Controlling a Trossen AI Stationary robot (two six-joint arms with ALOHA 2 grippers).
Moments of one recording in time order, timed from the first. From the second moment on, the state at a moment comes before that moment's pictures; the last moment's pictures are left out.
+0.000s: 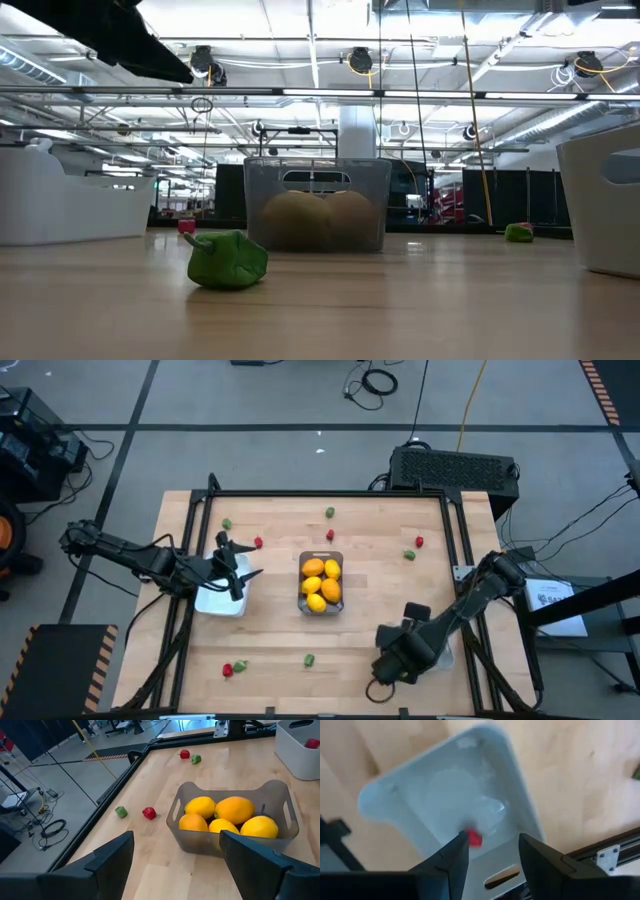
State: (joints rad) left arm -0.30 0.69 0.51 -0.28 -0.63 -0.04; right arm 0.64 1.86 1.65 -1.57 0.04 0.95
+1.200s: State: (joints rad) left arm 0.00 0.71 0.51 -0.19 -0.42 0.24; right arm -0.47 2.04 1.65 -0.63 0.08 0.57
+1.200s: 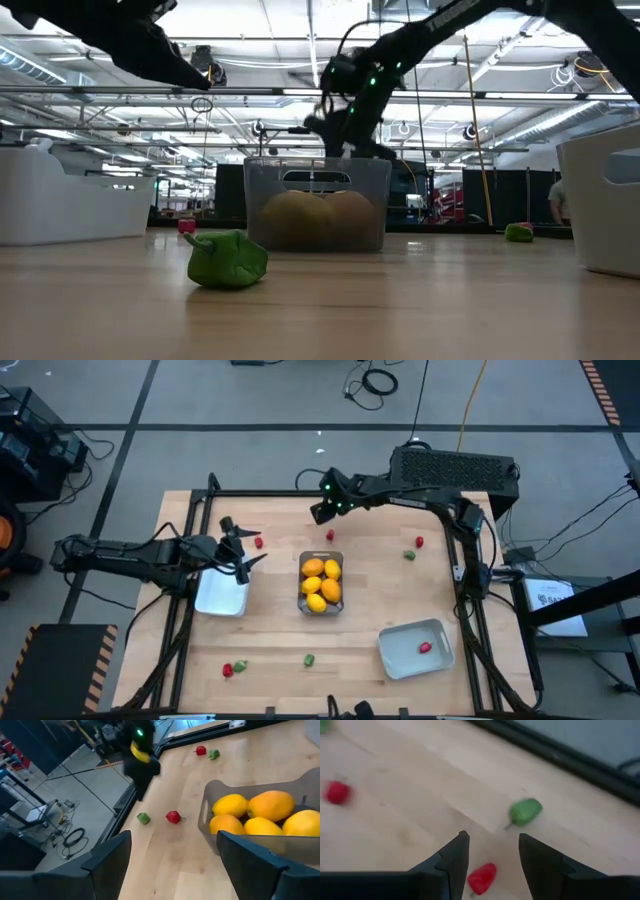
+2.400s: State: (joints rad) left arm 0.02 0.71 0.52 -0.19 -0.32 0.22; right arm -0.30 2.23 1.65 -0.69 0.40 0.78
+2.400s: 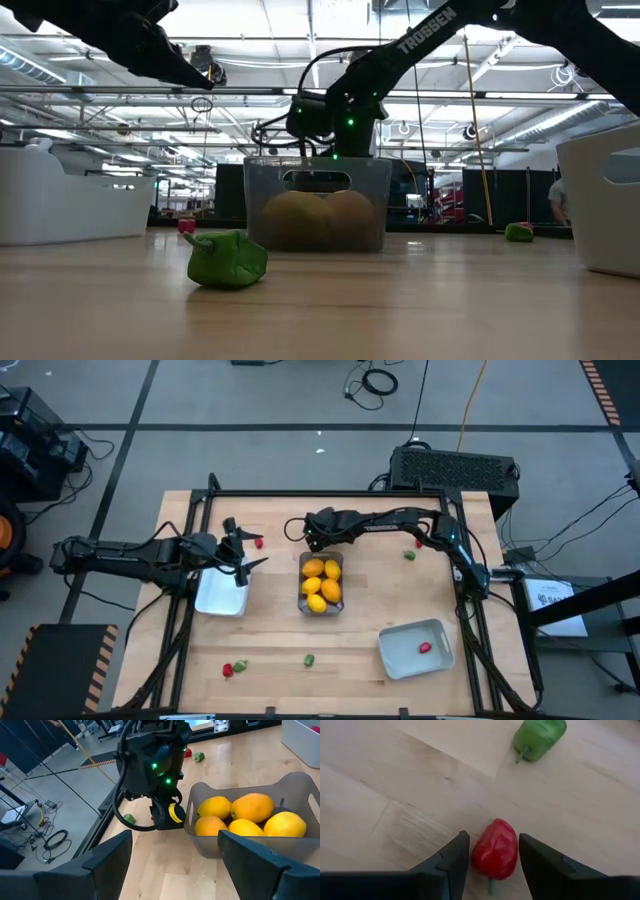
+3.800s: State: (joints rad) left arm 0.02 0.71 0.52 -0.20 -0.32 0.22; right arm -0.15 2.23 2.13 -1.58 0.17 0.30
